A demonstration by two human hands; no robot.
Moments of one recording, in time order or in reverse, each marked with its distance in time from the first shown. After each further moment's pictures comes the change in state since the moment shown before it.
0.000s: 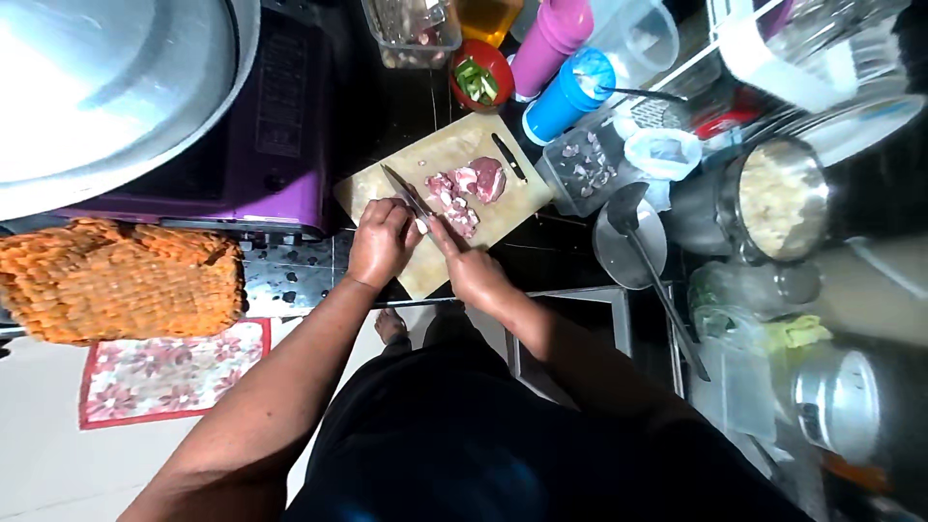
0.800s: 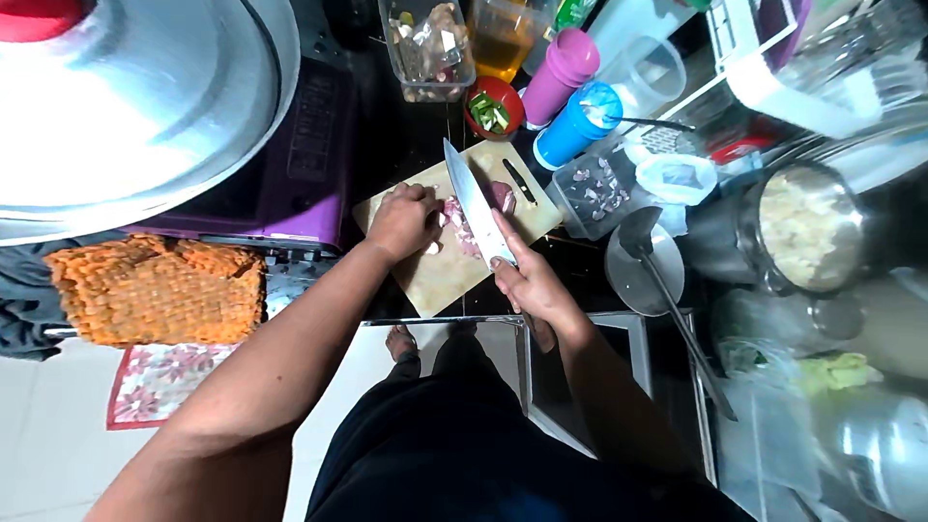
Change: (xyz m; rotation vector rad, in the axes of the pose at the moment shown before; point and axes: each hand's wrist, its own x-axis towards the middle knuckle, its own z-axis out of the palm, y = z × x) left_hand 0.075 0.002 -0.020 0.115 -0.470 -0.063; right_hand -0.025 0.056 -0.032 0.795 0.148 -0.104
